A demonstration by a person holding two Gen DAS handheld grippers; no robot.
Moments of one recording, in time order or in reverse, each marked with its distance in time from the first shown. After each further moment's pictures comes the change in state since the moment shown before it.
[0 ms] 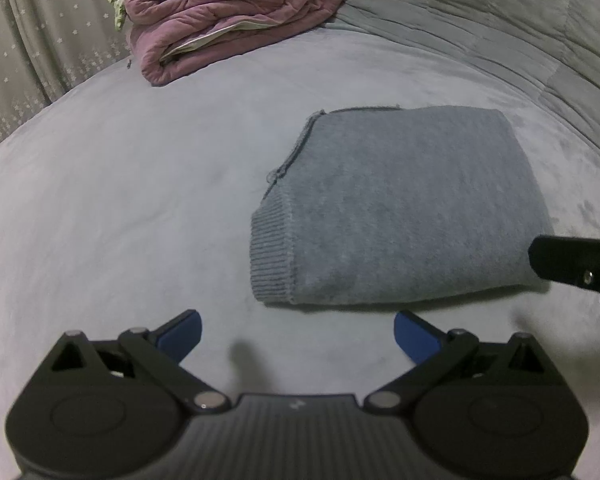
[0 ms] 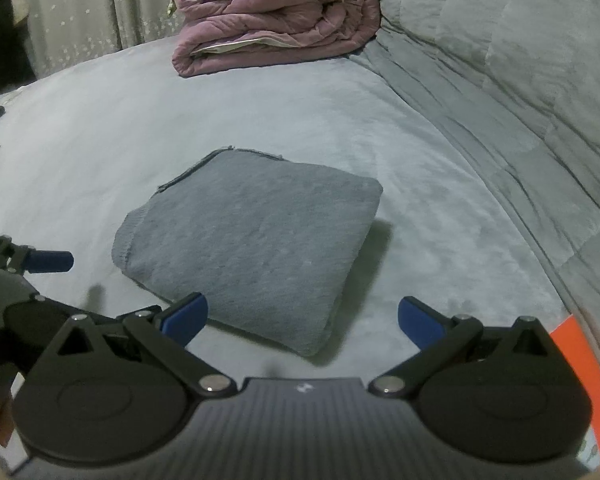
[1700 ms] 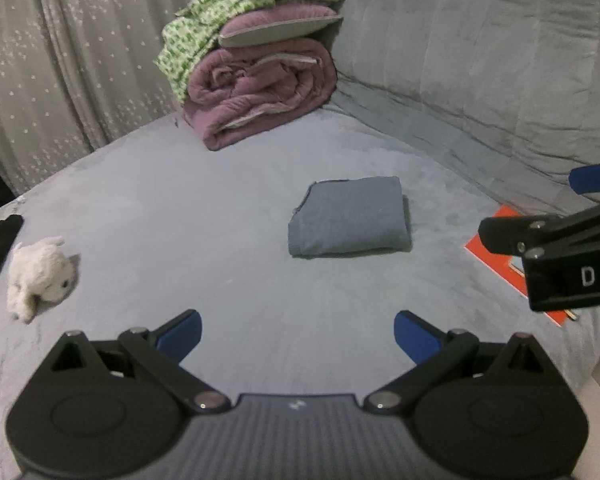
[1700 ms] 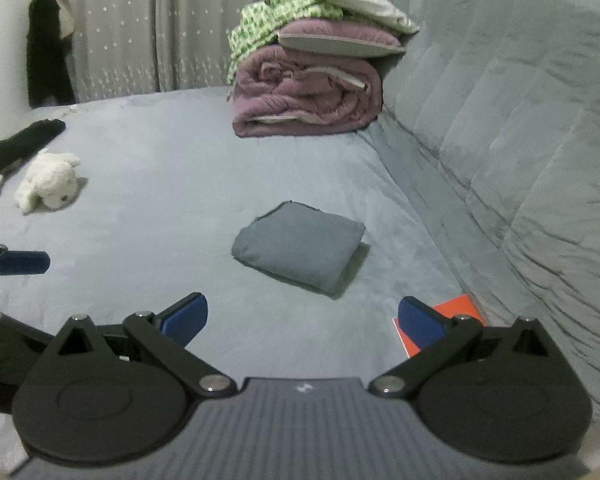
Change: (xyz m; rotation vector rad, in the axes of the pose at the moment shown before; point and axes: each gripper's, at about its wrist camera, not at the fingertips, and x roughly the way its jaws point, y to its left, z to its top) left arm -0.334 -0.001 -0.094 -0.003 -0.148 0.029; right arm -0.298 0.063 -0.046 -0.080 -0.132 -0.002
